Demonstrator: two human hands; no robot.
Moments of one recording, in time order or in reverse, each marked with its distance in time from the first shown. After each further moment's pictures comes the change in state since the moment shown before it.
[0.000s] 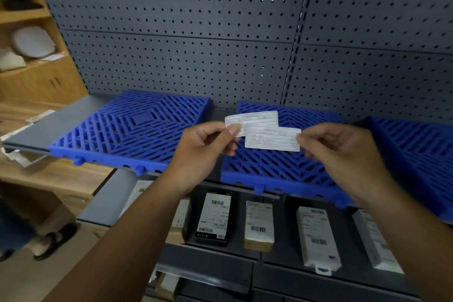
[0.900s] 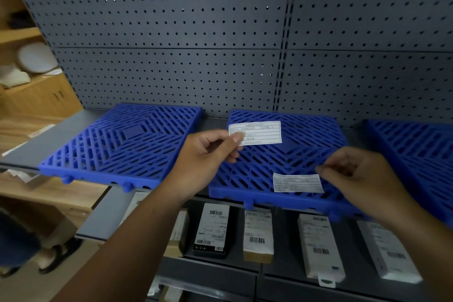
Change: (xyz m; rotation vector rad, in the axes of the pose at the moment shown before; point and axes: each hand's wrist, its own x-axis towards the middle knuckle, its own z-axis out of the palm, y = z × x) left_hand 0.022 -0.001 0.024 0.050 -0.057 -0.007; right_hand -0.001 0.045 -0.045 -0.356 0.000 0.198
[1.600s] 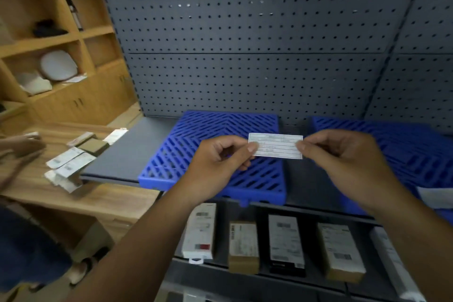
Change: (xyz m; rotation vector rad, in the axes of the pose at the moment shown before) left_hand -0.022 -0.026 -0.218 -0.011 -0.063 0.037; right_hand -0.005 -0.193 0.191 0.350 -0.005 -0.214
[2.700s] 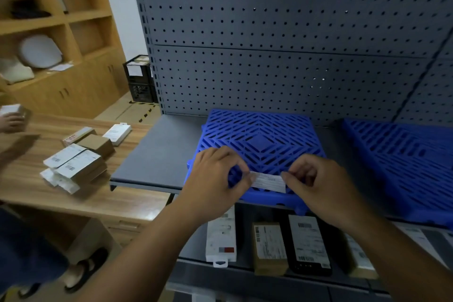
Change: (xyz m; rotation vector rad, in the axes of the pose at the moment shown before) left_hand -0.028 -0.035 -0.113 0.857 -0.080 0.131; right_hand -0.005 -0.009 0.131 -0.469 -0.090 0.041
